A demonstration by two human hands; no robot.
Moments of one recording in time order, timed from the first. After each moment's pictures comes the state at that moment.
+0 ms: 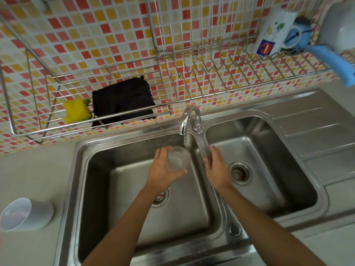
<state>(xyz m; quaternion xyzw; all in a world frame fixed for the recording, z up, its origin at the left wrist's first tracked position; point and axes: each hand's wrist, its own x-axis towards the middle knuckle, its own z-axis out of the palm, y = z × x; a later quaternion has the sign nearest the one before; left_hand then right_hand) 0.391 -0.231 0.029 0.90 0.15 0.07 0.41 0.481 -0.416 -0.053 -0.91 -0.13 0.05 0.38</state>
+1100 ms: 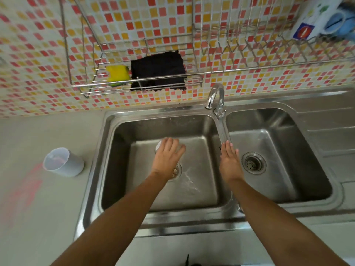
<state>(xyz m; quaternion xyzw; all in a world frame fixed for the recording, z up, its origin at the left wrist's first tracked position) 0.326 -0.221 0.003 0.98 0.01 0.02 -0.17 0.439 -0.429 -0.083 -0.97 -0.23 0.04 0.12</state>
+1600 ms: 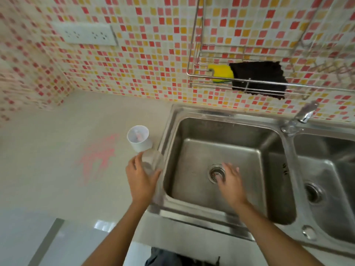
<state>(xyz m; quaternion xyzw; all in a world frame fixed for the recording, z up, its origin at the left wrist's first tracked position) 0.093 -0.100 0.014 0.79 0.46 0.29 0.27 0.302 -0.294 -0.056 -0.90 -0.33 0.09 0.27</state>
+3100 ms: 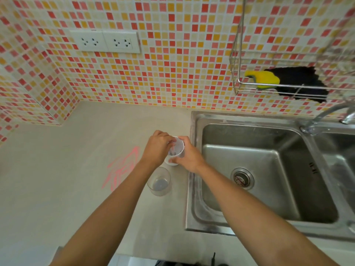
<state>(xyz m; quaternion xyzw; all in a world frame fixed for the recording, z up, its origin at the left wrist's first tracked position) 0.094 0.104 0.059 0.96 0.17 0.15 0.16 0.184 -0.015 0.025 -0.81 -0.33 0.29 0.38</state>
